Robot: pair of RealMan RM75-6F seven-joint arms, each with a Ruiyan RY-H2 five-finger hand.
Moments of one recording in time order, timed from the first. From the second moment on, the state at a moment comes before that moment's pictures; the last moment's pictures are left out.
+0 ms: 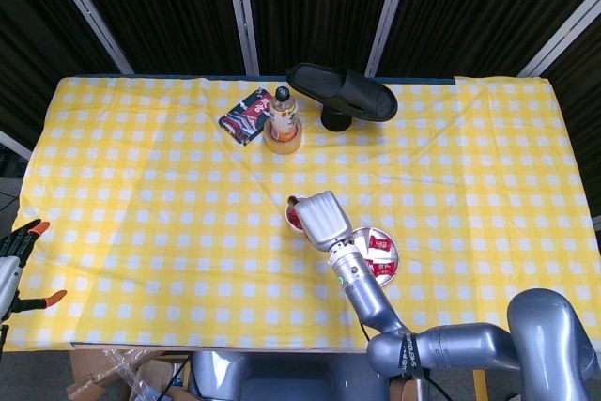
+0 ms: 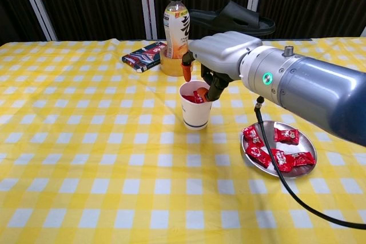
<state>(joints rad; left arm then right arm) -0.10 -1.02 -0.01 -1.69 1.40 1.31 -0.18 0.97 -1.69 0.23 -1.69 -0.76 1.20 -0.91</state>
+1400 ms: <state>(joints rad) -0.08 -1.02 -0.01 -1.70 1.39 1.34 -0.15 0.67 -1.53 -0.05 -1.83 -0.98 1.32 -0.84</state>
